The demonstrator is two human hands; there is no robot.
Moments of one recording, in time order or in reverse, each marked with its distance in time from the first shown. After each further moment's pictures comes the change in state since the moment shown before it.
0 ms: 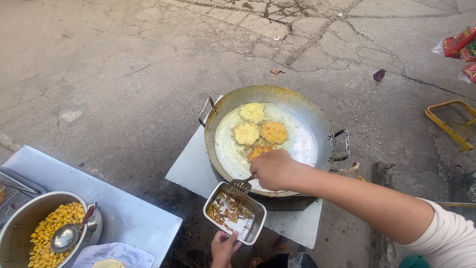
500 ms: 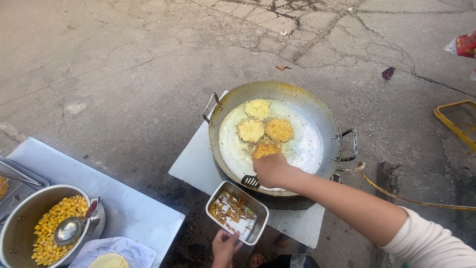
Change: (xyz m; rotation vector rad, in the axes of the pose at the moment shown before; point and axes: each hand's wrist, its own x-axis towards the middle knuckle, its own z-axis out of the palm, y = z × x) left_hand -0.001 -0.006 -0.006 -0.007 0.016 0.012; right_hand 0.069 0.005 0.046 -0.103 -0.085 0.068
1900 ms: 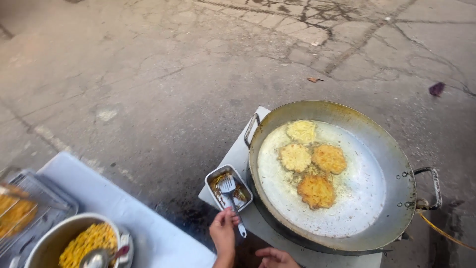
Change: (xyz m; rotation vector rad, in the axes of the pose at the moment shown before) left_hand 0.131 0.150 -0.002 -0.145 0.055 0.574; right_hand 0.134 -0.102 0.236 2.120 -0.425 0.047
